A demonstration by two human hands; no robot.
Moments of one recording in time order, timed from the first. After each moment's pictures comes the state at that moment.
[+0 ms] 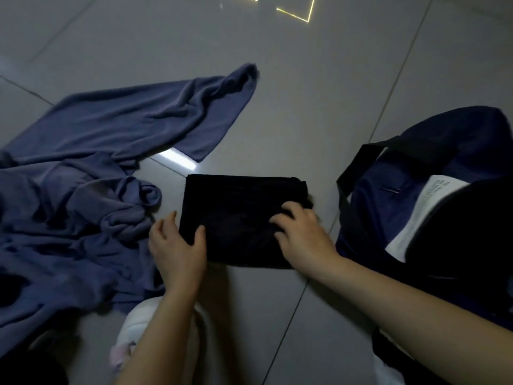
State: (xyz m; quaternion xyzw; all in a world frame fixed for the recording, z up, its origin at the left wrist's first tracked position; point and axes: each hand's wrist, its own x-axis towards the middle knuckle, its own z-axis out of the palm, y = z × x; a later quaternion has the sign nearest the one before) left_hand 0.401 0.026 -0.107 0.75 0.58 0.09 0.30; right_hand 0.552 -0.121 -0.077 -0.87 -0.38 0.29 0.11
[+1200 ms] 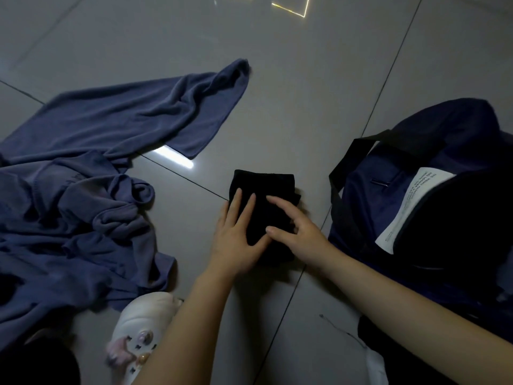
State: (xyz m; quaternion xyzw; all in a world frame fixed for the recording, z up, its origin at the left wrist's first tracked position) left_hand 0.448 -0.017 -0.117 0.87 0.30 -0.04 0.40; right_hand 0.559 -0.138 -0.098 -0.72 -0.20 0.46 0.49
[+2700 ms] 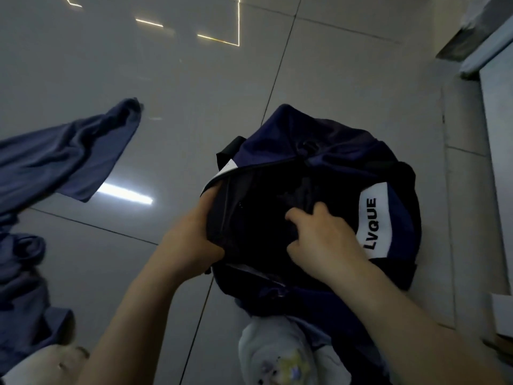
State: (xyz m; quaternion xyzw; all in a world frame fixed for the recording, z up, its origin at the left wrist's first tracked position) left_hand 0.554 -0.107 0.019 0.85 0.25 -0.16 0.43; right_hand 0.638 -0.287 0.026 -0.93 -0.24 0.27 0.03
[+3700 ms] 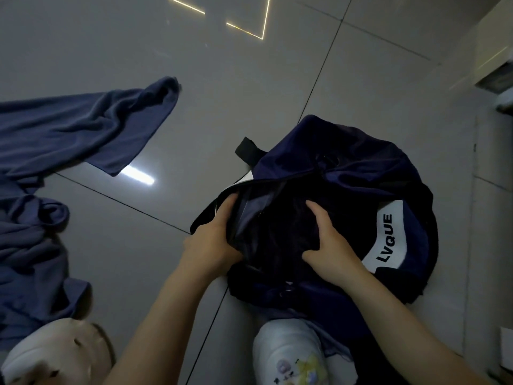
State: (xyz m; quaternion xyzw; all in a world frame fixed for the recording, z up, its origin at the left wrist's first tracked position) left_hand 0.529 -0.084 -0.036 0.84 0.31 -0.19 0.41; right_hand 0.633 -0.274 -0.032 -0.86 -0.14 0.39 0.31
